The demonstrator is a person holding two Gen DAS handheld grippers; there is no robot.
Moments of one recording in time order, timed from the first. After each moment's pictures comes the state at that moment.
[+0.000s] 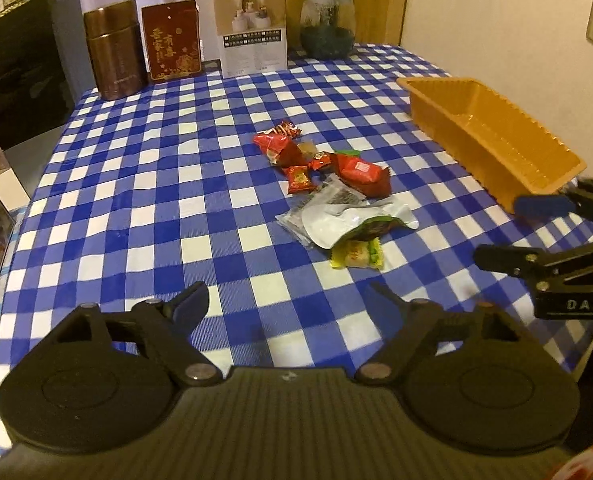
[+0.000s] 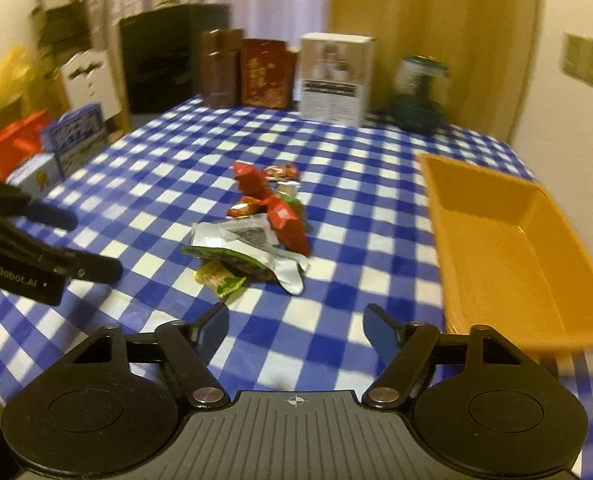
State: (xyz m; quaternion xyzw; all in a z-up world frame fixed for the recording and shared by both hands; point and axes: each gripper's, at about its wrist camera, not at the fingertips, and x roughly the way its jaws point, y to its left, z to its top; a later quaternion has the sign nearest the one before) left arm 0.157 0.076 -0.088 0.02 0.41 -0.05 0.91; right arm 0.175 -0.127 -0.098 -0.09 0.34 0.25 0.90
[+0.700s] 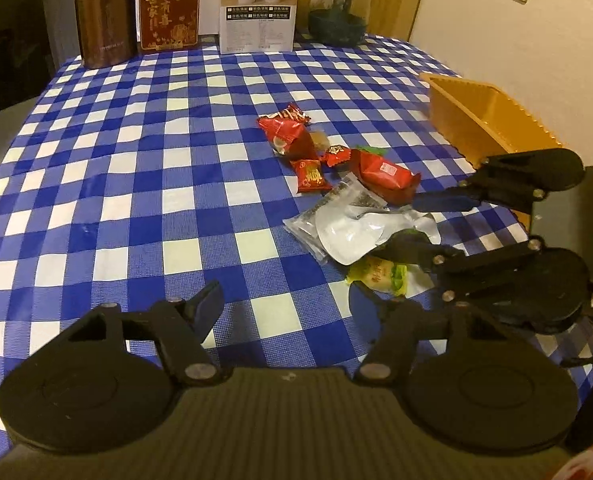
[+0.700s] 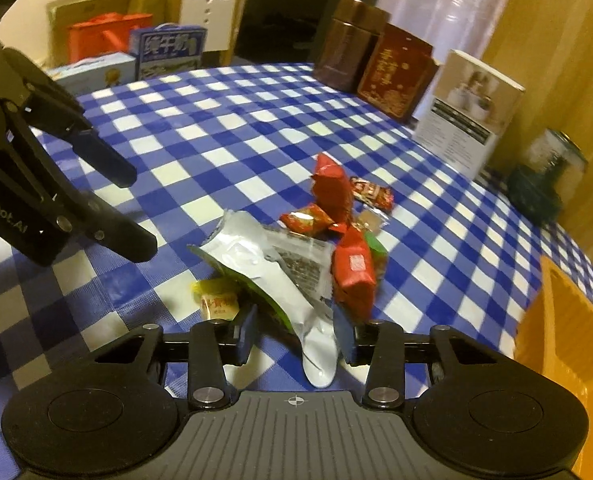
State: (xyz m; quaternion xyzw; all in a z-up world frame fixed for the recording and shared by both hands) left arm 0.202 0.097 -0.119 -0.03 0.43 -0.07 0.90; right arm 0.251 -0.061 -0.154 -0.27 0.28 0.38 0.84
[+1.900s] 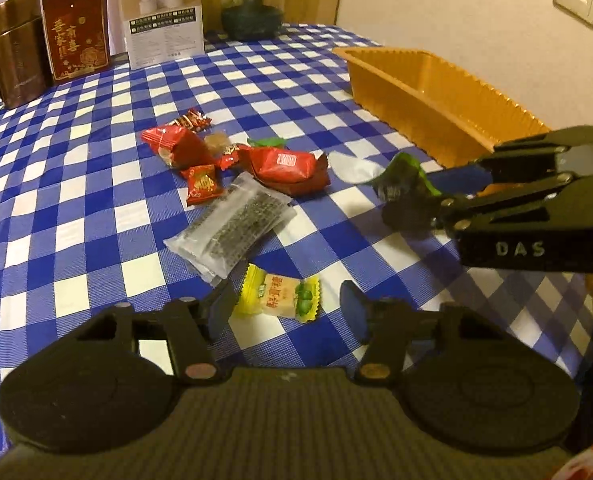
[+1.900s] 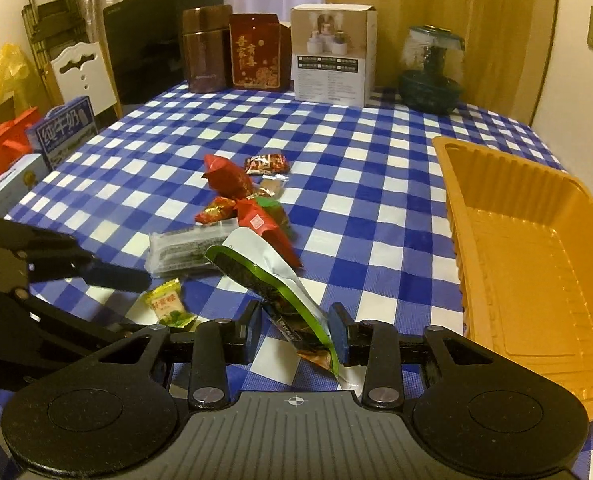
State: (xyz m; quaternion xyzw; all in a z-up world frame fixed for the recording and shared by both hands) left arm 0.217 0.032 -0.144 0.03 0.41 -0.15 0.90; right arm 0.244 -0.134 -0.123 -0.07 0.36 0.25 0.89
